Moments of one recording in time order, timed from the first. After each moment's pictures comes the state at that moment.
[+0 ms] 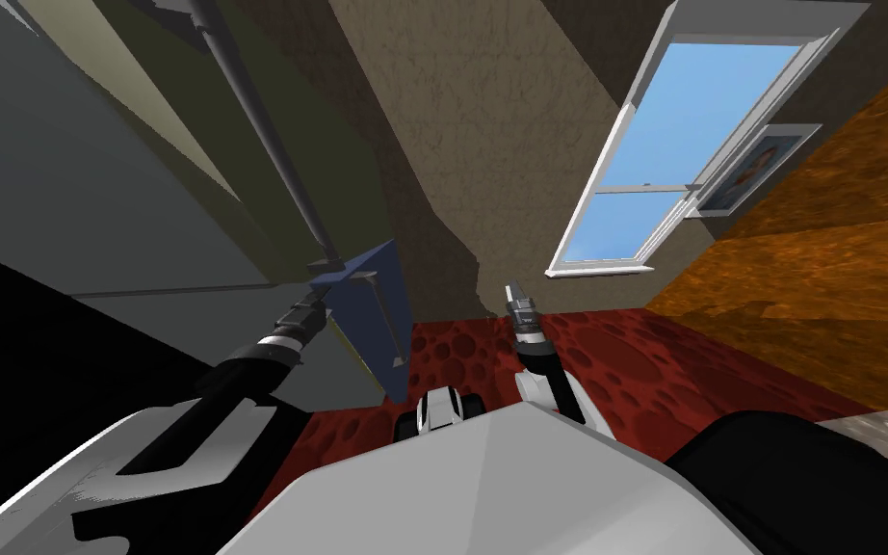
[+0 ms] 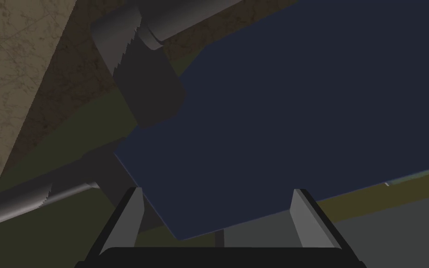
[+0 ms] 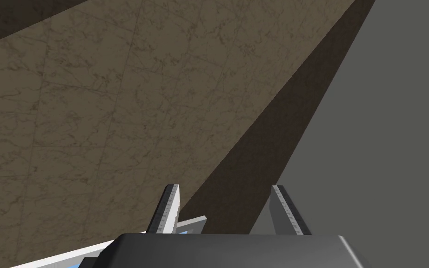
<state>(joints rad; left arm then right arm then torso) 0.33 0.78 0.11 -2.51 -0.08 0.59 0.41 0.55 -0.04 -0.03 -2.28 0.10 -0.47 0.17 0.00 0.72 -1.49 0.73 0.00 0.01</state>
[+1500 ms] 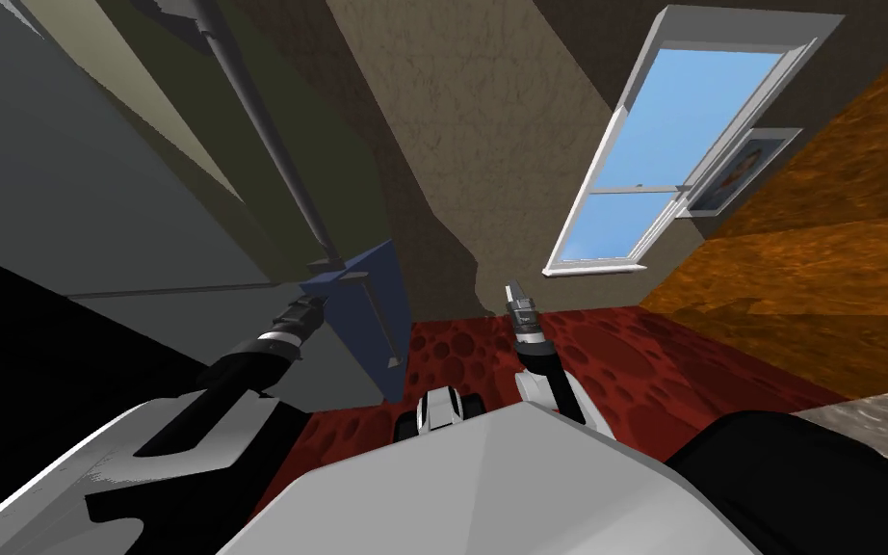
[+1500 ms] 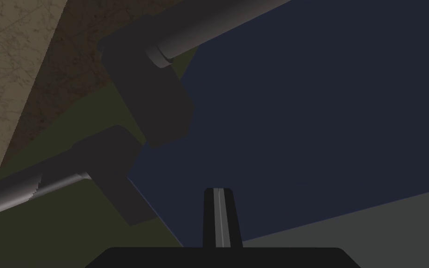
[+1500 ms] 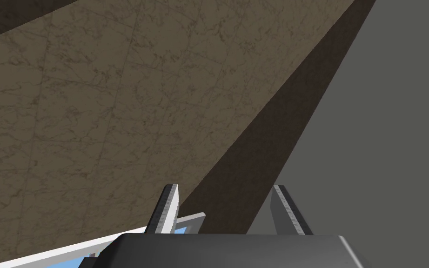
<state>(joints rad) 0.29 0.77 0.11 -2.47 -0.09 0.61 0.40 0.55 -0.04 -0.03 -2.28 0.10 -0.47 0.17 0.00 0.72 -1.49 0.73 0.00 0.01</state>
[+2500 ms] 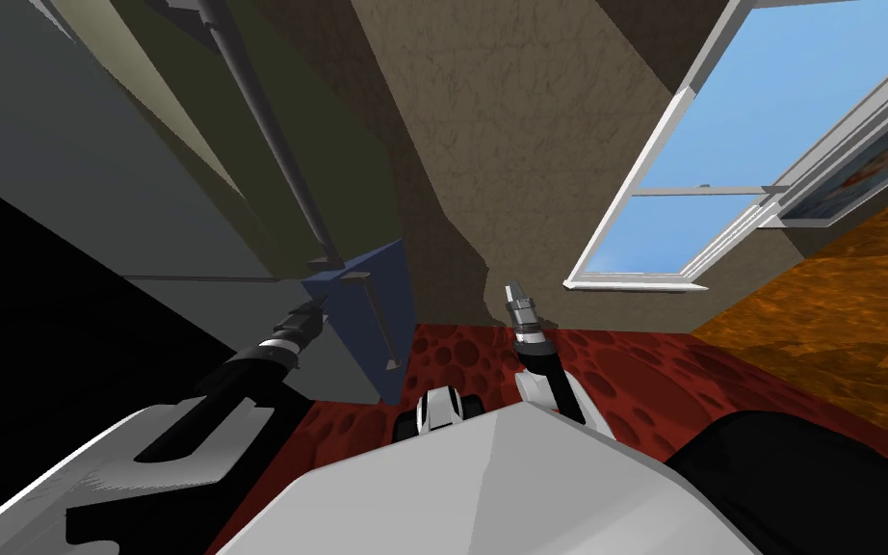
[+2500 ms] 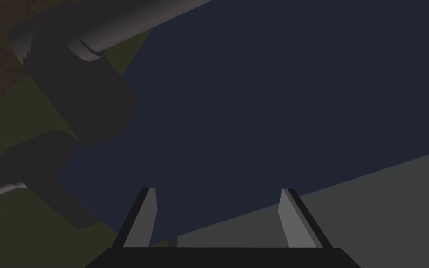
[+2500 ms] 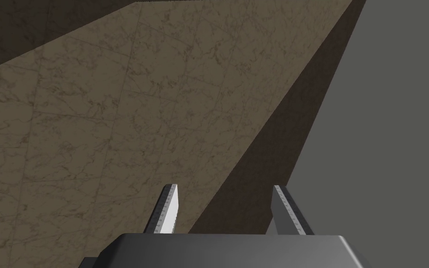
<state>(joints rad) 0.35 0.82 0.11 -2.46 -0.07 0.64 0.45 0.55 -0.04 -0.03 -2.28 0.10 -0.47 0.17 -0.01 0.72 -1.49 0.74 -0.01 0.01</state>
